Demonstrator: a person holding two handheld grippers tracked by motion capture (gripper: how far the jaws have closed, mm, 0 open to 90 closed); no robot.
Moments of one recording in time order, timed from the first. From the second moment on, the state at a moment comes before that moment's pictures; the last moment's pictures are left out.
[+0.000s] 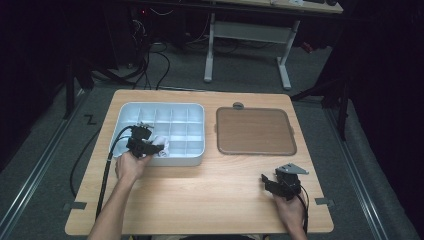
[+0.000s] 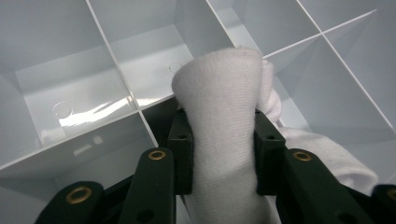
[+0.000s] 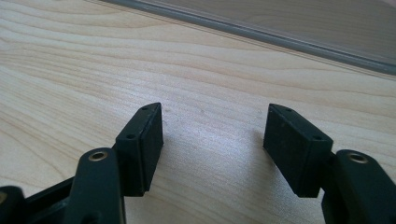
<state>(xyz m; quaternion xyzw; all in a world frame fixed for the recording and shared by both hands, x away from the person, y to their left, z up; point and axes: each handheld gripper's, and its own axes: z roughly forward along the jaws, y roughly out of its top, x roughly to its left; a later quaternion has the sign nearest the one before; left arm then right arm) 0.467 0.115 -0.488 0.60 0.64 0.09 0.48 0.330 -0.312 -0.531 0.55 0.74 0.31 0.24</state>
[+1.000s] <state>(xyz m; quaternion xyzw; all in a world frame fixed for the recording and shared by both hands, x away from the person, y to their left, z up) 0.460 0.113 -0.478 0.58 0.63 0.11 0.50 0.330 -0.311 -0.531 0.54 0.74 0.31 0.24</state>
